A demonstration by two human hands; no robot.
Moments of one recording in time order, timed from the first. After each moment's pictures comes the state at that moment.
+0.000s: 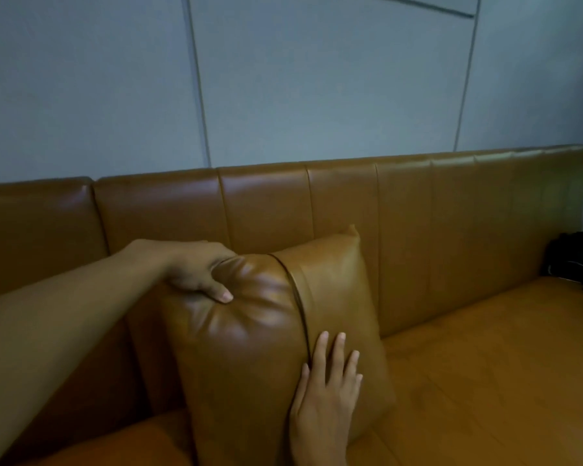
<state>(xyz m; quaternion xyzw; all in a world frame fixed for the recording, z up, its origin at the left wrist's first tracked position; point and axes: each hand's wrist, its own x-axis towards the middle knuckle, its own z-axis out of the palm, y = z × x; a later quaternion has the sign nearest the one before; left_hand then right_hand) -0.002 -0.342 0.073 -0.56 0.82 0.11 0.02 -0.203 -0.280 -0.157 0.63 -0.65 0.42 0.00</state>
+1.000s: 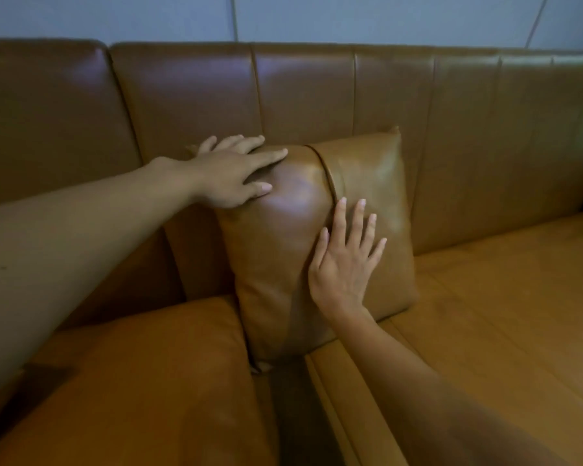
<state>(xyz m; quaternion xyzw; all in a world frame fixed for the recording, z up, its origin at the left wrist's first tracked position) 0.017 -0.333 0.005 -0.61 0.78 -0.12 -0.03 -0.179 -0.316 -0.152 0.66 -0.60 0.44 0.03</state>
